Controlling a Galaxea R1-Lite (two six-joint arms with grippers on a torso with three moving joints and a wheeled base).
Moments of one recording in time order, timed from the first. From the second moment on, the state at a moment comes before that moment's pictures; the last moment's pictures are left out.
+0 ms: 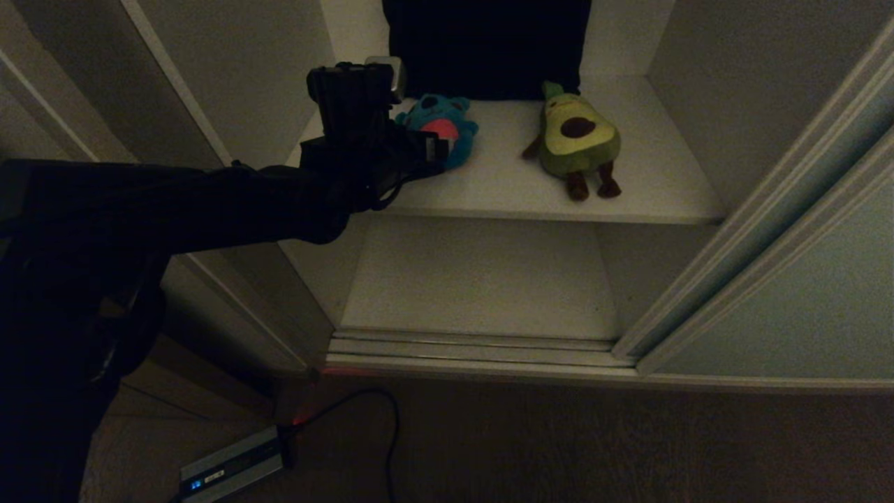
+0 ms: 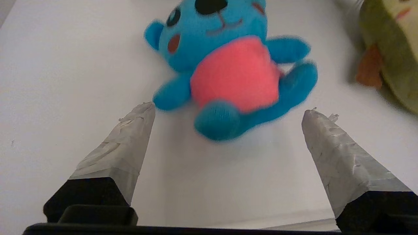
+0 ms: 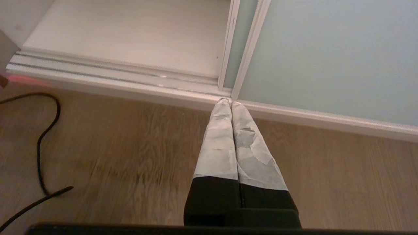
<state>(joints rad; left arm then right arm) -0.46 2.17 -1.93 -0.37 0.23 0.05 -0.01 0.00 0.00 0.01 0.02 -0.05</state>
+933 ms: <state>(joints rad) -0.46 2.19 -1.93 -0.33 0.25 -0.12 -0.01 0.00 0.00 0.01 0.02 -0.05</state>
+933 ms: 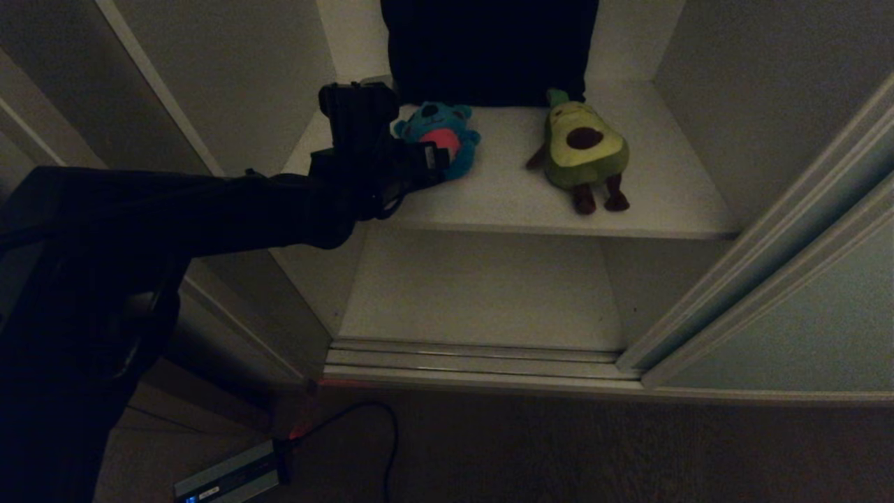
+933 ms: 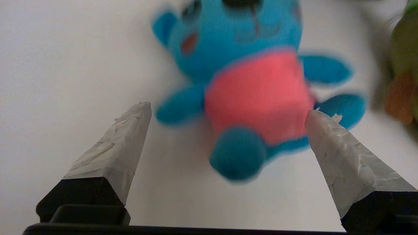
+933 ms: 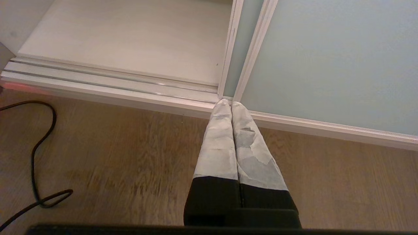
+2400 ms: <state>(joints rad) -0.45 2.26 -1.94 -0.42 0.03 -0.25 -0.01 0.00 0.00 0.01 0.02 -0.05</state>
